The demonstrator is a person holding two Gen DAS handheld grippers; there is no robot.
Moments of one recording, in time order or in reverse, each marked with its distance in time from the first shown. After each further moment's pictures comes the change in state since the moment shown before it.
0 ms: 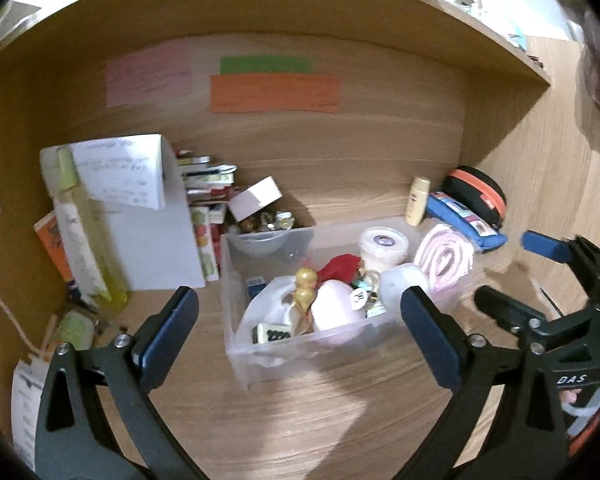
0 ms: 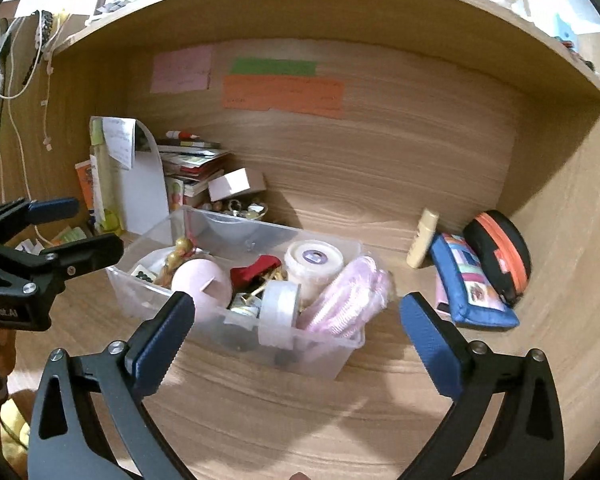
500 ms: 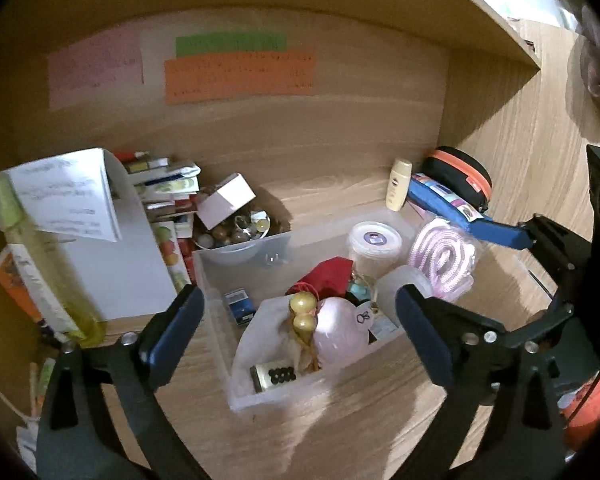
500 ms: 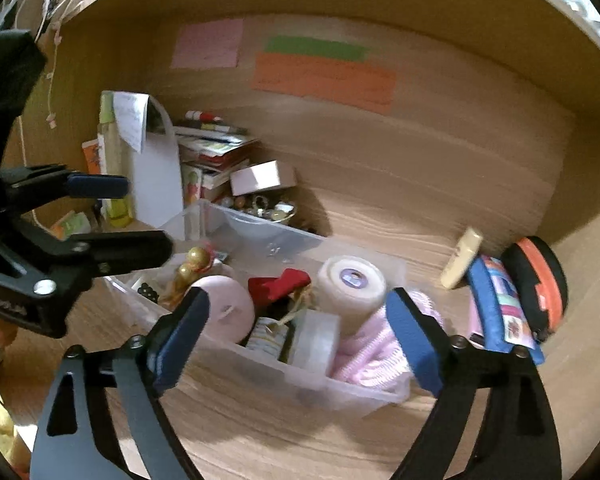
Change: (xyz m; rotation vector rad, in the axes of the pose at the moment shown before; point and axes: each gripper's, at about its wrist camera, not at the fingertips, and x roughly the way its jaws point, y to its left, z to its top) left arm 0.040 0.011 0.030 0.094 0.092 -0.150; right arm 0.045 0.027 0.021 -0.086 0.051 0.066
